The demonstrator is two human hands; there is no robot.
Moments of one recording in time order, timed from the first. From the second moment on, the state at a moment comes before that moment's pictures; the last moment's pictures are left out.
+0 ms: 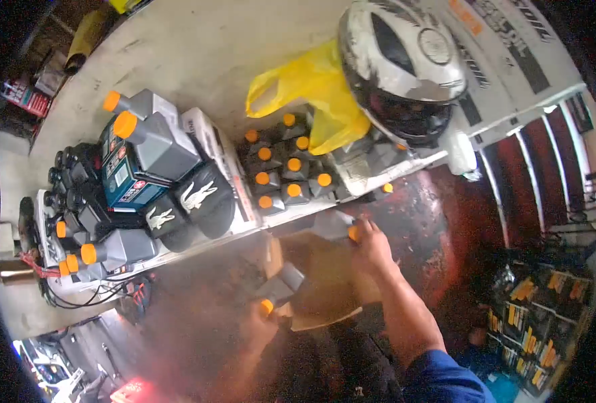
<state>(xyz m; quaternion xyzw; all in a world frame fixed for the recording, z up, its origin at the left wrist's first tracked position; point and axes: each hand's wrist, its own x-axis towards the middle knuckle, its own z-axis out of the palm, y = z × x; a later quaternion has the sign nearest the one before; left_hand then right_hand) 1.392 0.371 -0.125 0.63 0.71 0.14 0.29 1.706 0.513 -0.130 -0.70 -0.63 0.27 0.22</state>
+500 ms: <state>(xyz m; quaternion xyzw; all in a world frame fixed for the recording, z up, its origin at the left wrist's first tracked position) 1.357 0.315 -0.062 0.65 0.71 0.12 0.24 1.760 0.676 -0.138 -0.69 -0.70 0.12 0.14</state>
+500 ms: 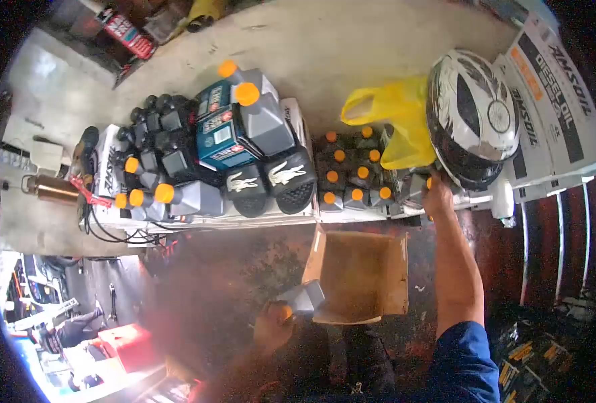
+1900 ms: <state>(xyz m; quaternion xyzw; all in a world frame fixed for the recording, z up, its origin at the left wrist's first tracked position) 1.187 0.613 0.168 0.58 0.74 0.33 -0.04 1.738 0.325 -0.189 -0.82 -0.44 0.34 -0.09</state>
